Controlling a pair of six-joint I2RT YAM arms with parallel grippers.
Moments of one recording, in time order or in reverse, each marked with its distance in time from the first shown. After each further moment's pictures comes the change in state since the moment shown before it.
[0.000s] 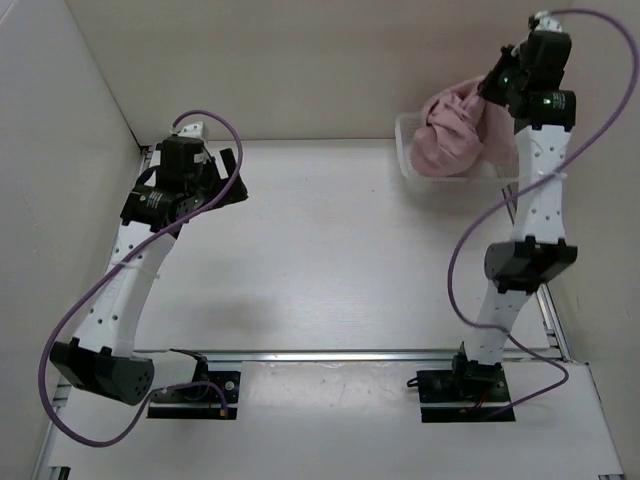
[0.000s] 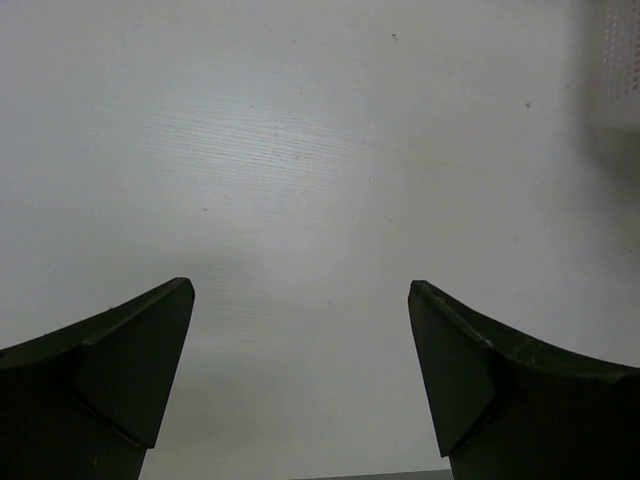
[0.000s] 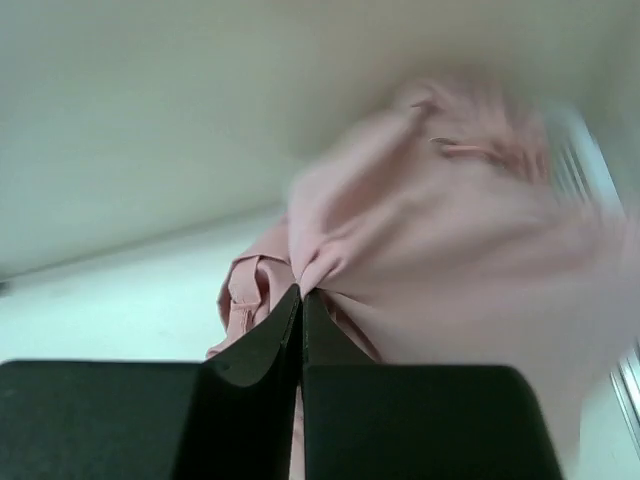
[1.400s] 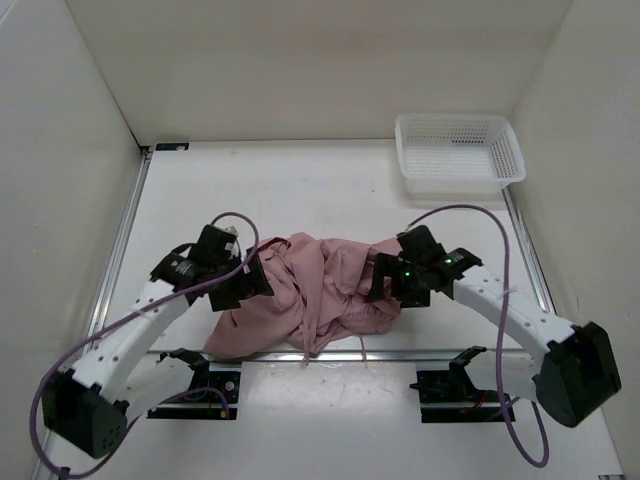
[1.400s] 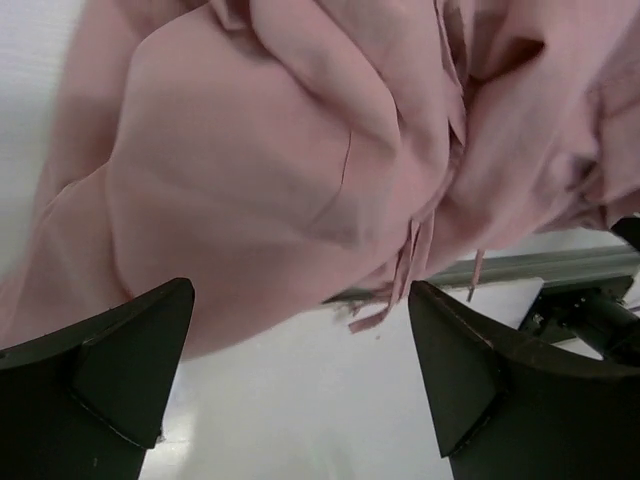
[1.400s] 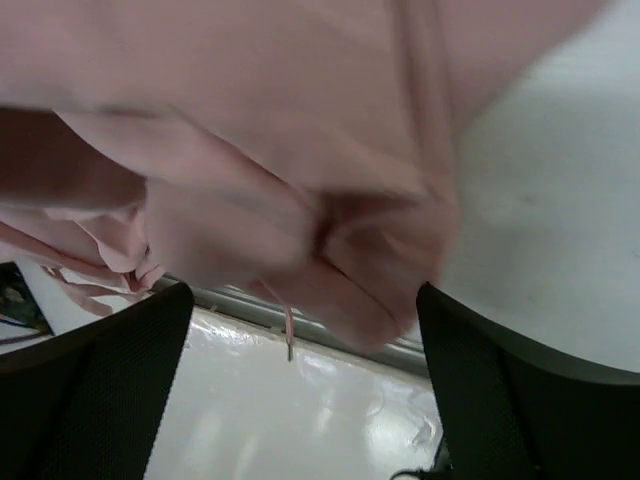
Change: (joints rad) left arm -0.178 -0.328 -0.664 -0.064 0.238 -0.316; right arm 0.642 -0.898 -1.736 0.108 -0.069 0.322
